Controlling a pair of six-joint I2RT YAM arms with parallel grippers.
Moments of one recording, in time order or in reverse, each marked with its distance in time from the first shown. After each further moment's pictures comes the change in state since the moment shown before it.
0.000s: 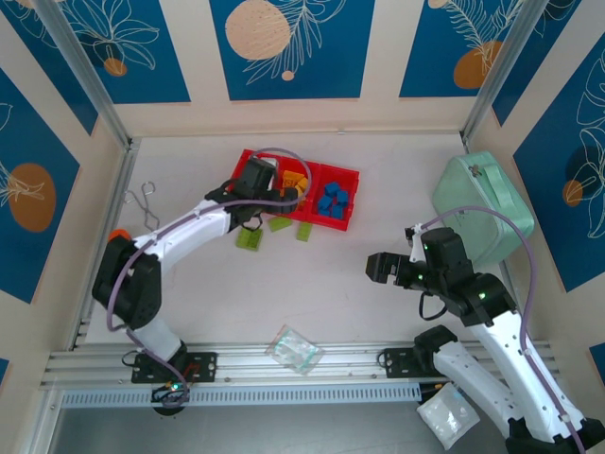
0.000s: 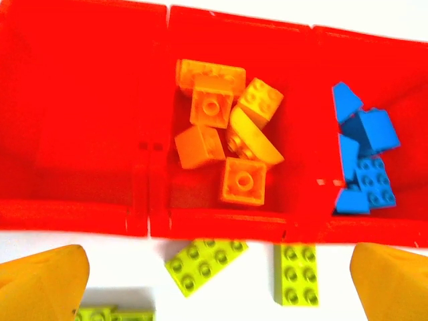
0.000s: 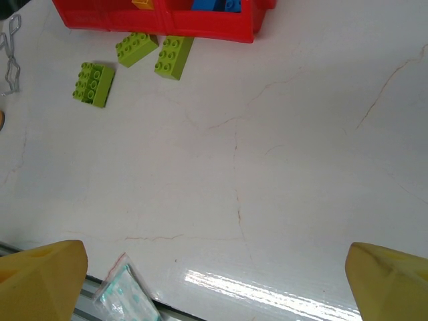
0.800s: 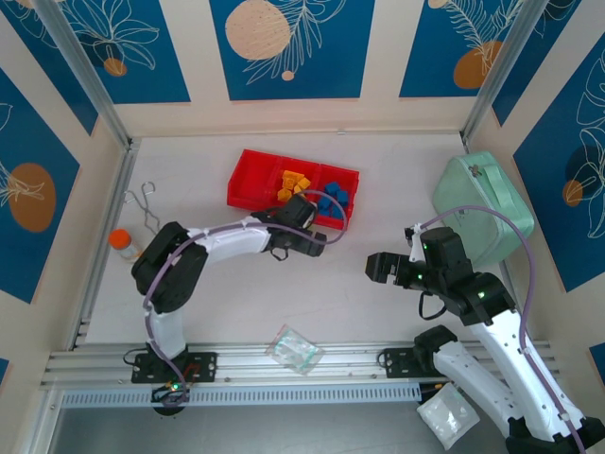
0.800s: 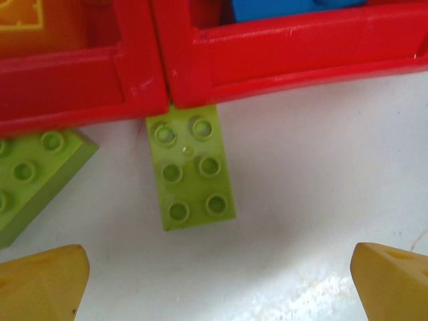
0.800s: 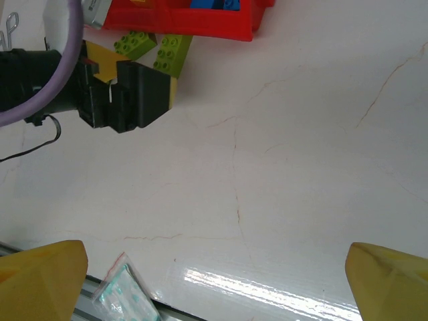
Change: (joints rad) left arm -0.184 0.249 0.019 -0.012 0.041 0.037; right arm 0.000 0.004 0.000 0.000 0.000 0.000
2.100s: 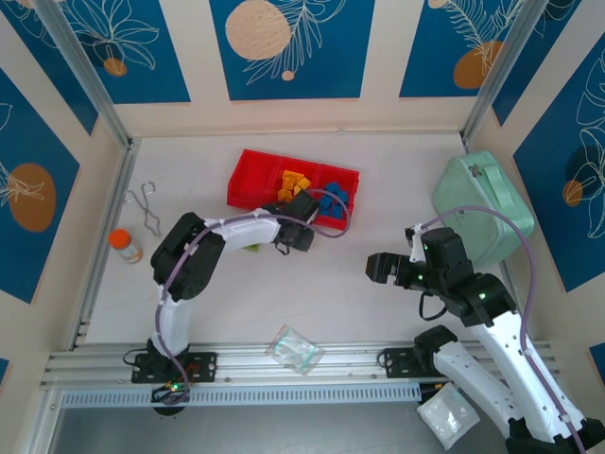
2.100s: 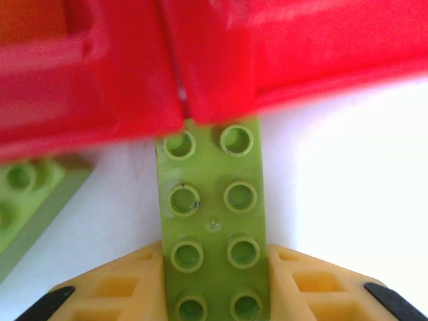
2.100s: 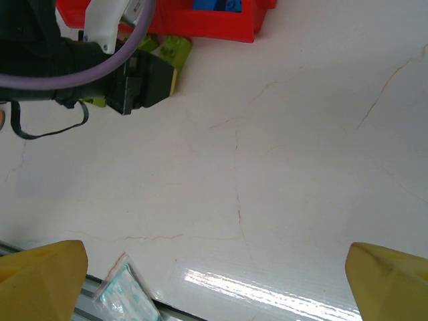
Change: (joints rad) left arm 0.032 0.116 0.091 -0.109 -0.005 0.042; right arm 0.002 -0.007 0.000 0.000 0.000 0.000
